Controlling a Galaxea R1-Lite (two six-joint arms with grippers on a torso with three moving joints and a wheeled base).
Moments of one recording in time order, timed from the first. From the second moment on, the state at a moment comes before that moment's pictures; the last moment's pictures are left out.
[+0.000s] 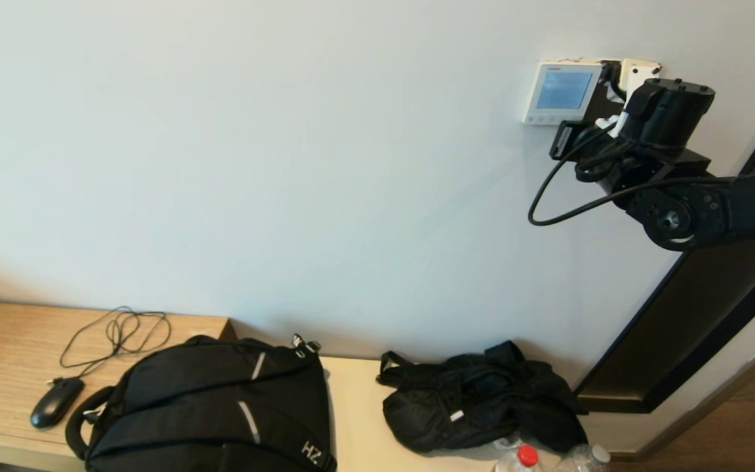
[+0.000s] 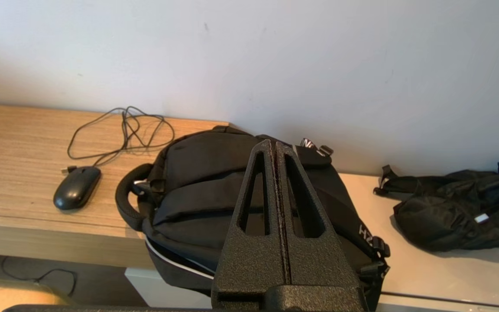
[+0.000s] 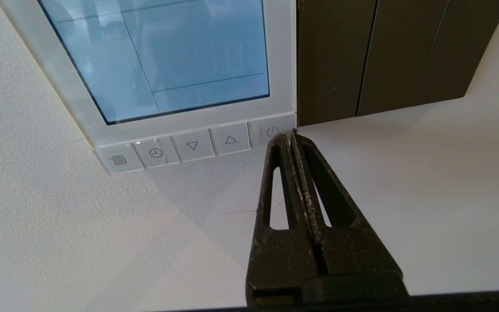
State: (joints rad) left arm 0.00 0.00 0.00 -0.01 0.00 -0.01; right arm 0.16 1.95 -1.44 -0.75 -0.36 -0.01
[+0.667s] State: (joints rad) left arm 0.00 0.00 0.00 0.00 0.00 -0.01; right arm 0.16 1.93 -1.43 -0.76 -0.37 -0.01
